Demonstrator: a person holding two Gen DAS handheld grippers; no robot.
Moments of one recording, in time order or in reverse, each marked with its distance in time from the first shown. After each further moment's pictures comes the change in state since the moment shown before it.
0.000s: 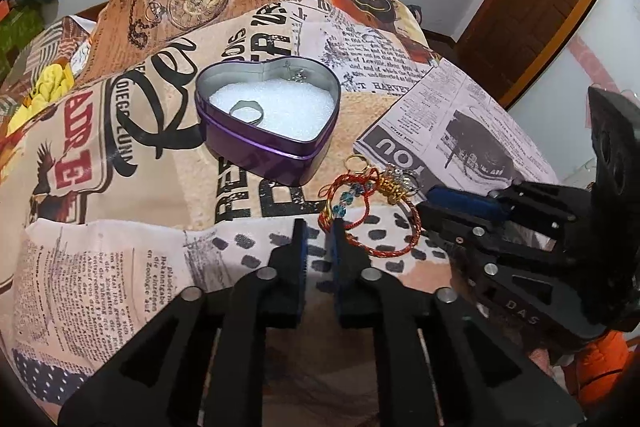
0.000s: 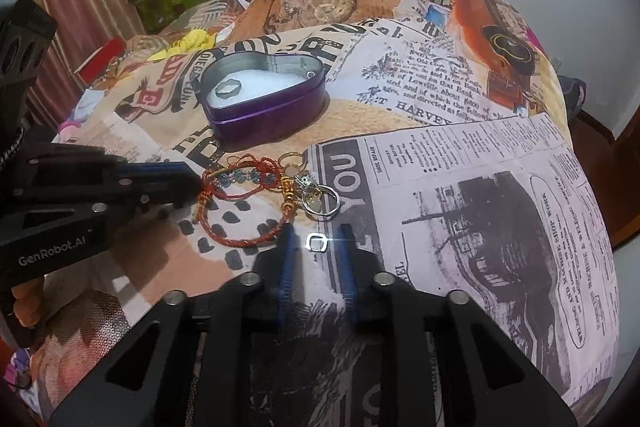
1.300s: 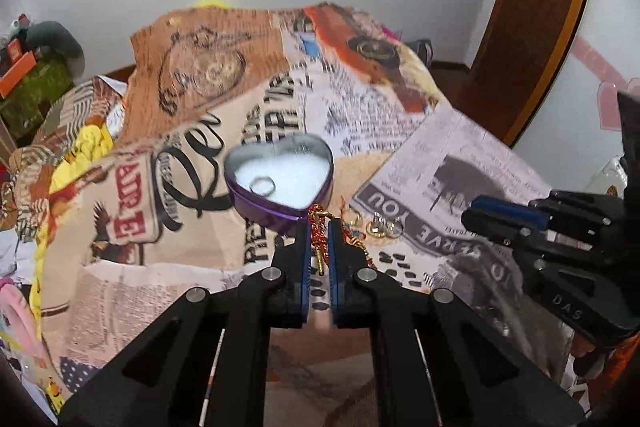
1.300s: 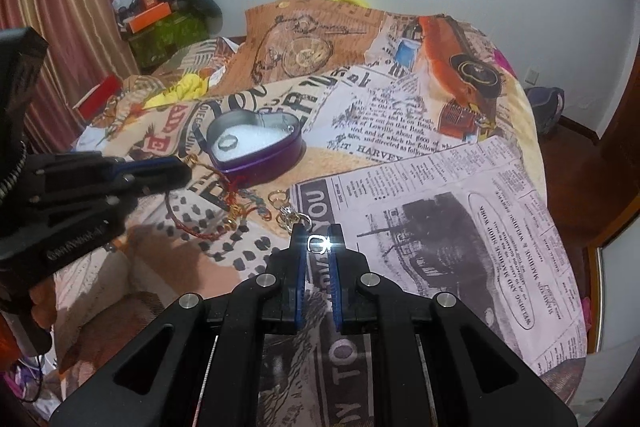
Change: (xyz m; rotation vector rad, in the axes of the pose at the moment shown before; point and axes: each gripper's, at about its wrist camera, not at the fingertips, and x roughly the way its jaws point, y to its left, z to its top) left arm -0.057 -0.031 0.010 0.083 -0.187 0.145; right arm -0.061 -0.007 0.002 0.057 -0.134 -0.036
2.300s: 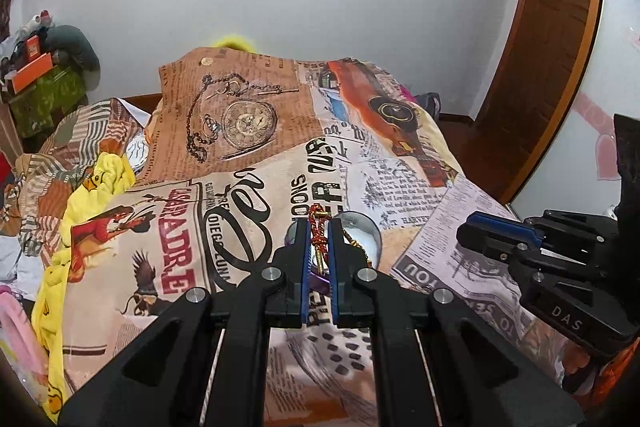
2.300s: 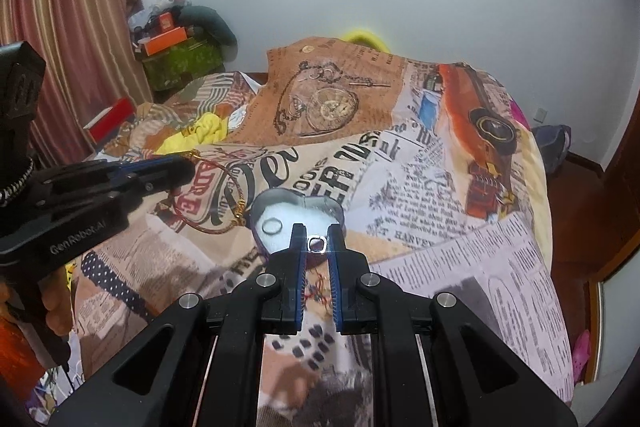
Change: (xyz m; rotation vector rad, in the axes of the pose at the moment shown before) left arm -0.023 0.059 0.034 -0.075 -0.152 -0.007; right arm 0.005 0.039 0.059 -0.044 -0.097 0.019
